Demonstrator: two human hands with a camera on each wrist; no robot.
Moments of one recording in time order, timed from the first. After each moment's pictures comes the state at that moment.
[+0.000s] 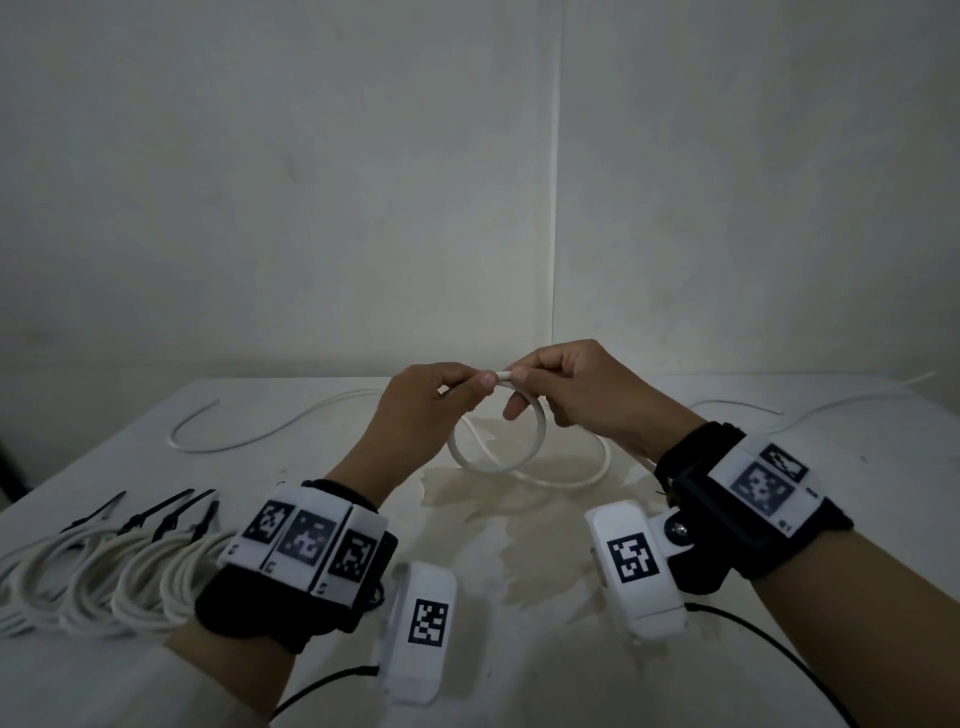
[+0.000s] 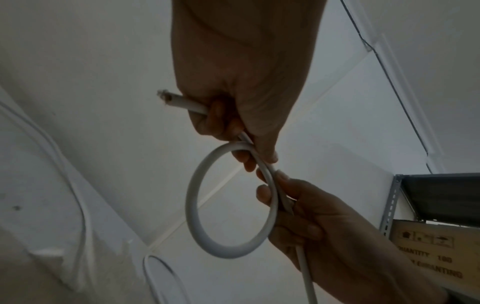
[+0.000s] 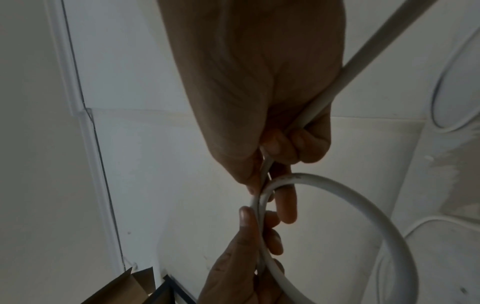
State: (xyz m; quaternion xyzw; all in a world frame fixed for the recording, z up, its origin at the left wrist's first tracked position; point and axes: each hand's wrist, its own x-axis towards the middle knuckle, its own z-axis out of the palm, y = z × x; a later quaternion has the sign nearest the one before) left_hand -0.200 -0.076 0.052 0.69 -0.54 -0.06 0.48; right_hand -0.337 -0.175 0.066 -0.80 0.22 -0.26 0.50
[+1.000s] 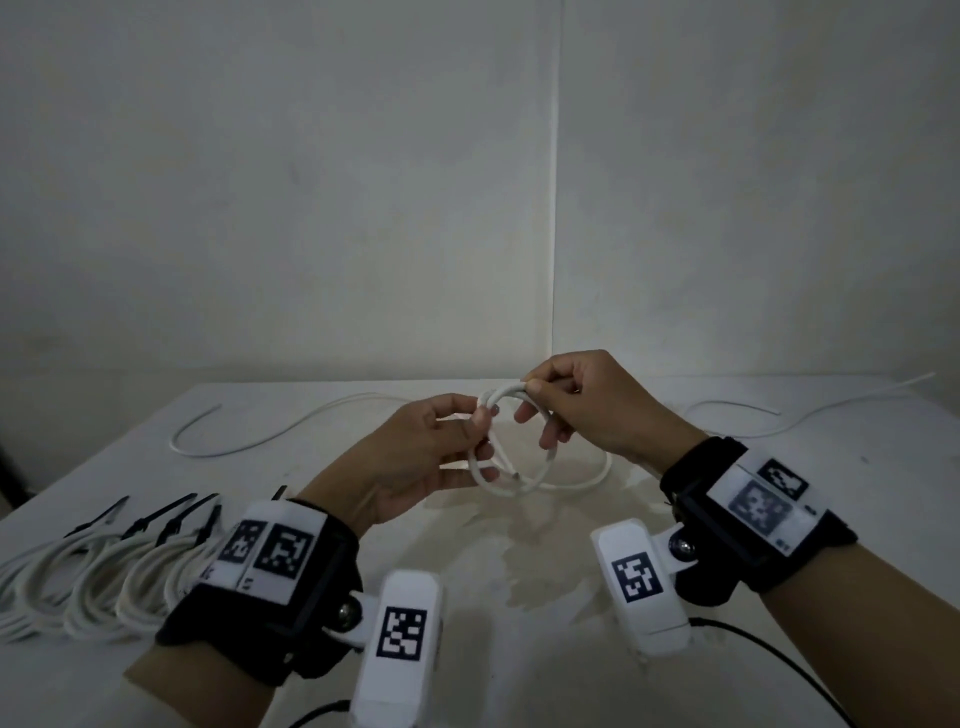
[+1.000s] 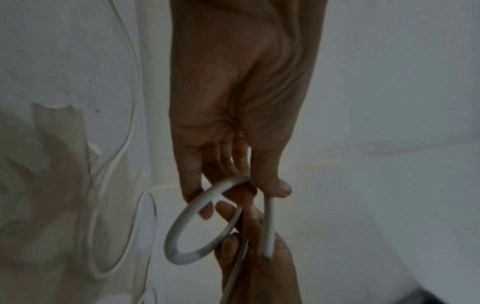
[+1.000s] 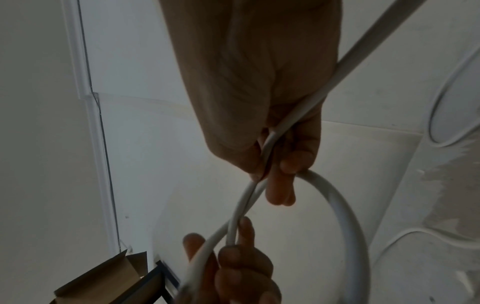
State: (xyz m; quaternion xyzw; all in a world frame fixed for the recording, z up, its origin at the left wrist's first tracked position) left_hand -0.208 -0.055 0.050 0.56 -0.38 -0.45 0.58; right_hand -0.342 -0.173 0.058 -0.80 0.24 -0.28 0.47
